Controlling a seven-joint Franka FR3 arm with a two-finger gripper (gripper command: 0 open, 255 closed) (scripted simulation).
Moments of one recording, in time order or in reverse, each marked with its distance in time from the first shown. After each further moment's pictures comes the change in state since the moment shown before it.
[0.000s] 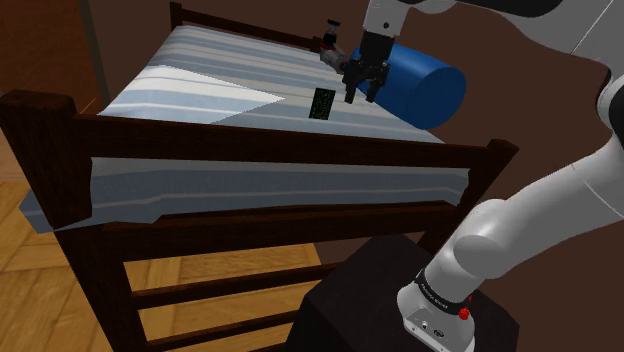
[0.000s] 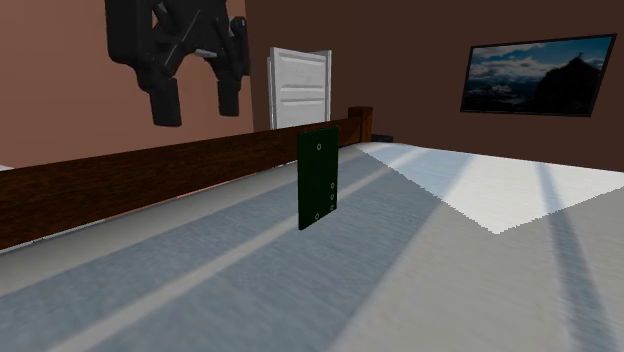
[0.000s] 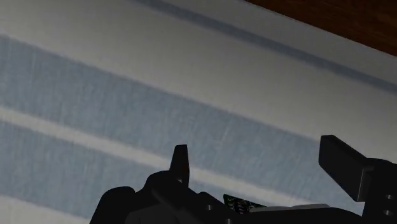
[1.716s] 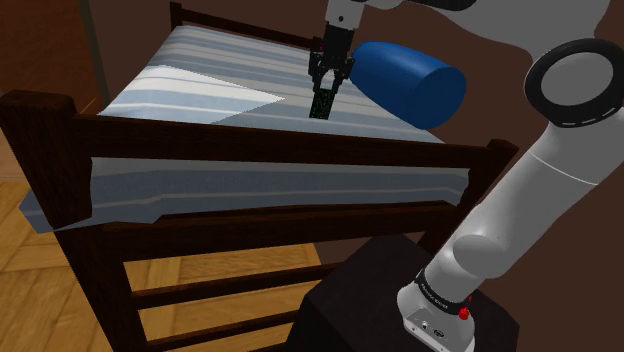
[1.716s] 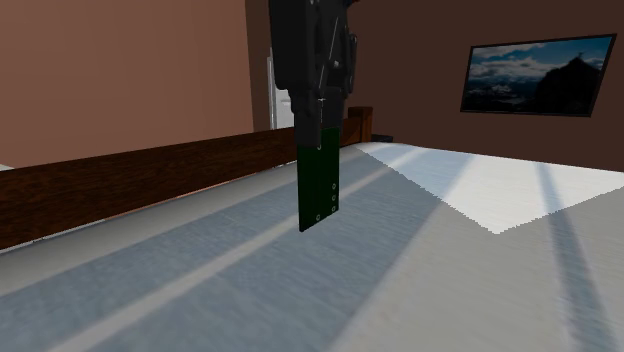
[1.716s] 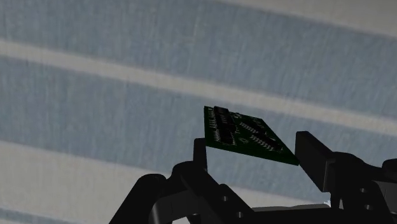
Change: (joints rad) arm -0.006 0.324 0.032 0.304 -0.044 0.058 0.153
